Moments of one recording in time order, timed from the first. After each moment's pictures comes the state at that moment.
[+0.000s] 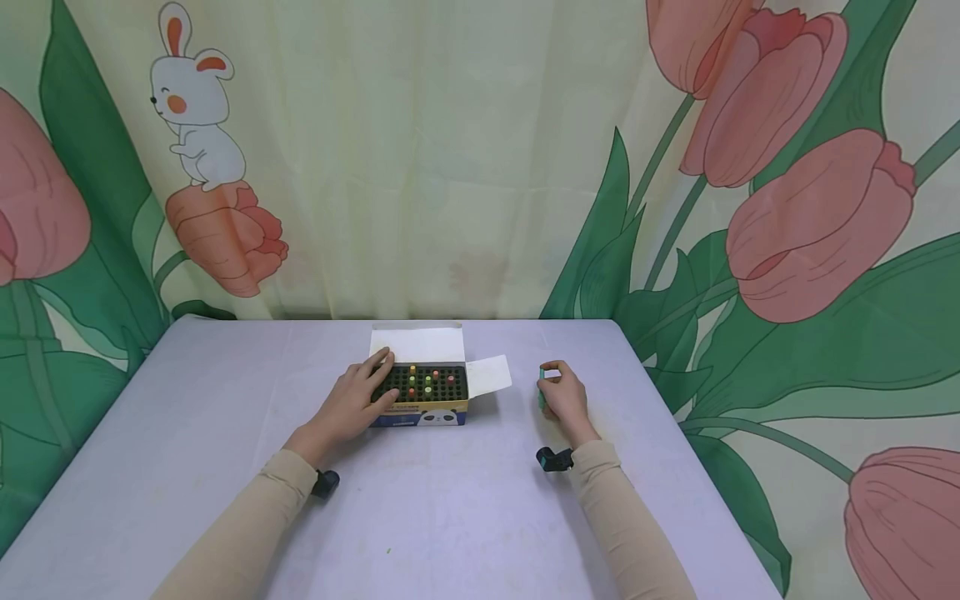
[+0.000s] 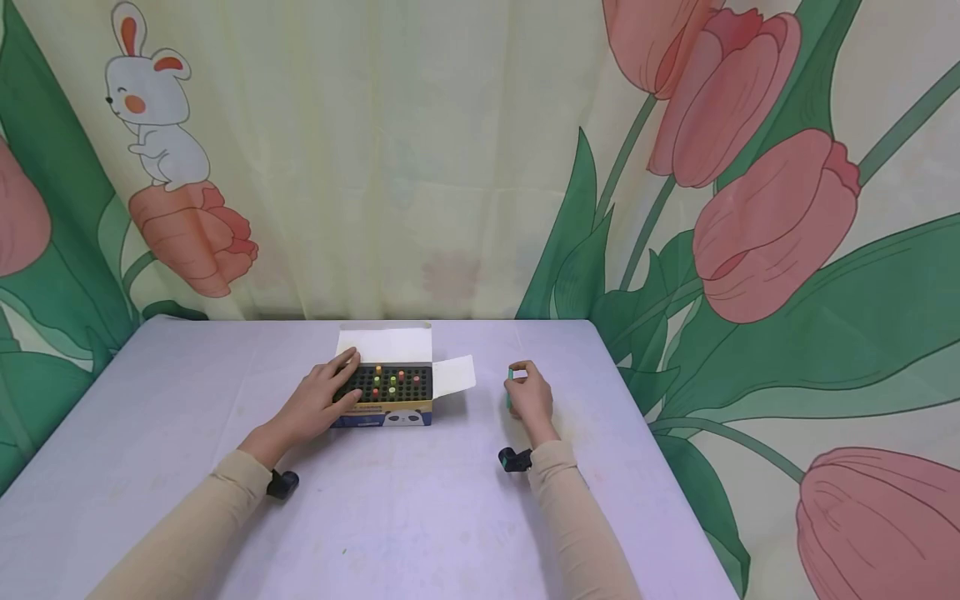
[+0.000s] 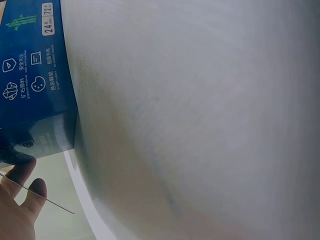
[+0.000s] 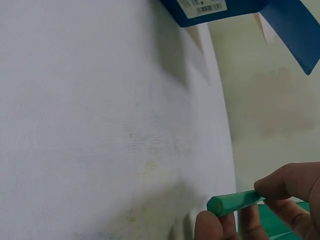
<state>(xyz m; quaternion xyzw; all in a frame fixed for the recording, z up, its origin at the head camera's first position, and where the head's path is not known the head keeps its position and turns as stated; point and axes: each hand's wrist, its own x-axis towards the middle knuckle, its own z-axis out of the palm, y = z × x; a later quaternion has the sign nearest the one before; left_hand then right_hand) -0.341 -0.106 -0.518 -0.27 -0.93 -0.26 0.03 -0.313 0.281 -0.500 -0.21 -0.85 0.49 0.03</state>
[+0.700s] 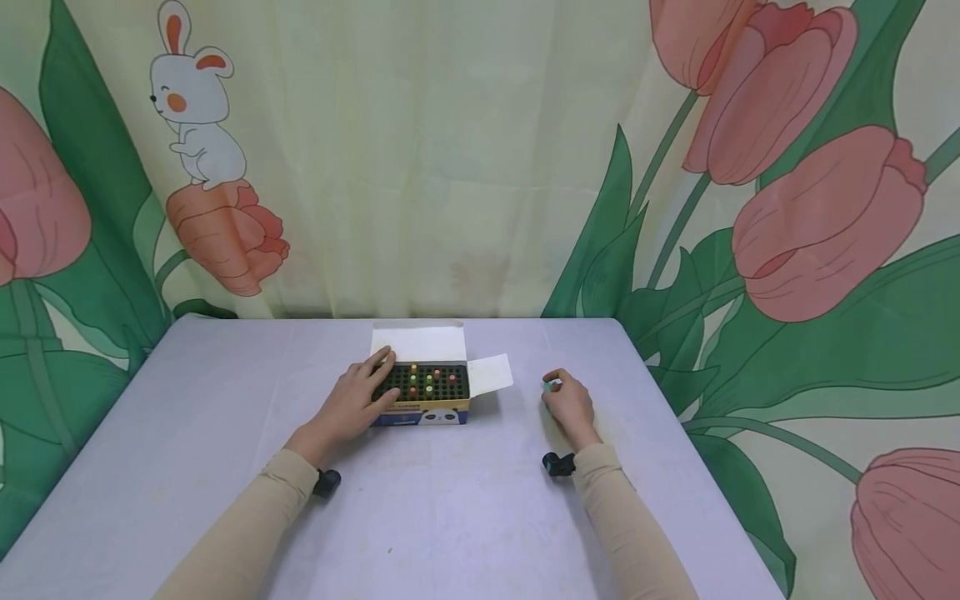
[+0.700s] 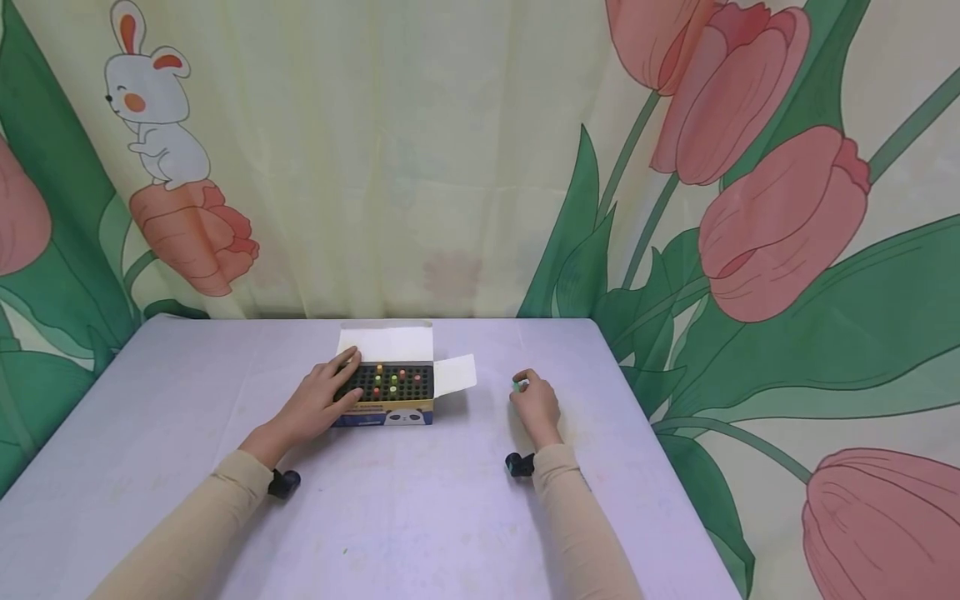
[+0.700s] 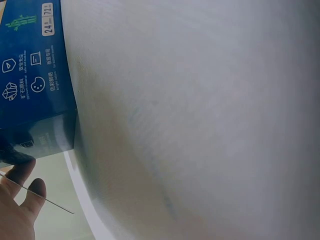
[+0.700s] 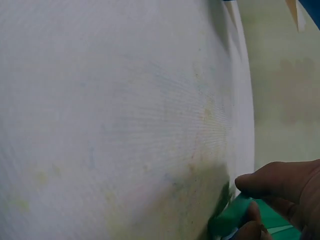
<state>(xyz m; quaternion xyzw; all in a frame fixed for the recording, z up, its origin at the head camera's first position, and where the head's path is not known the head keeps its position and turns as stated) -0.340 -0.105 -0.519 -0.27 -0.92 -0.27 0.04 -0.311 0.290 -0.517 -0.19 -0.92 0.34 0.04</state>
